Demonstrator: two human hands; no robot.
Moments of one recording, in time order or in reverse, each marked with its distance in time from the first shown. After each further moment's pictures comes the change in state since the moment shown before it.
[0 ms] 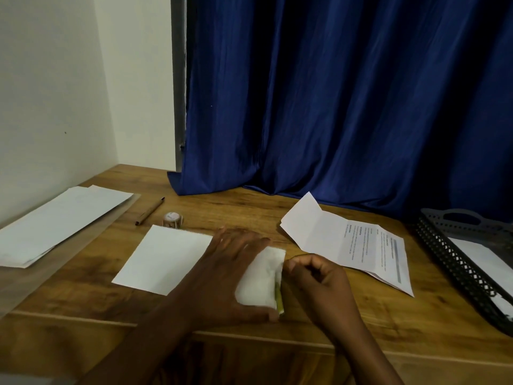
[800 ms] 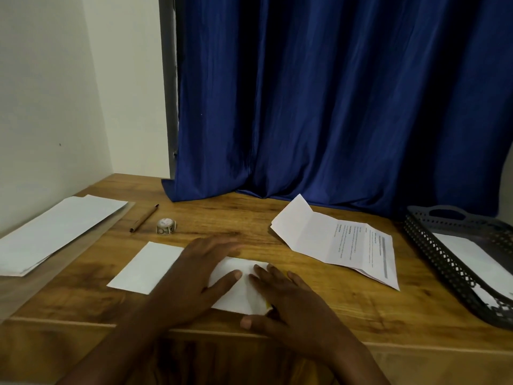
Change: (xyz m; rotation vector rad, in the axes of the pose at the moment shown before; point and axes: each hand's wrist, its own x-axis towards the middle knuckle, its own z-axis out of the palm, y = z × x) left_hand -0.018 -0.005 -0.017 -0.137 0.107 -0.144; right_hand -0.015 -0.001 0.002 -0.910 -0.593 -0.258
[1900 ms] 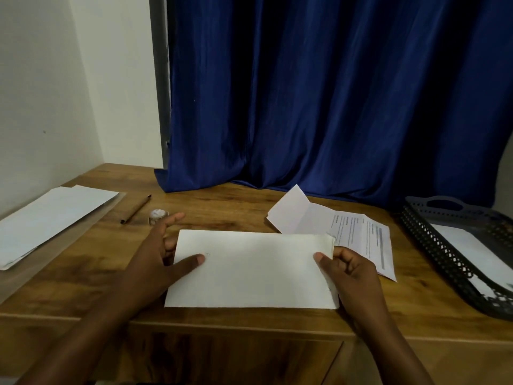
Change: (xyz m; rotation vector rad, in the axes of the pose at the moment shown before) left_hand -0.009 -0.038 -0.006 -0.515 0.208 -0.369; right_hand -0.027 0.056 -0.015 0.977 0.737 0.465
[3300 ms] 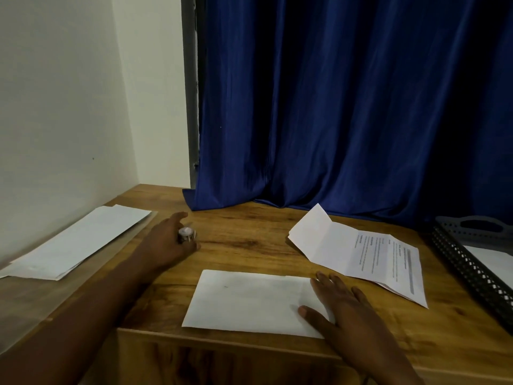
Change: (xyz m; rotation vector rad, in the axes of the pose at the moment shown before) left_hand 0.074 -0.024 -0.053 0.509 0.085 -0.147; right_hand -0.003 0.002 0.021 -1.100 -0.469 -0.188
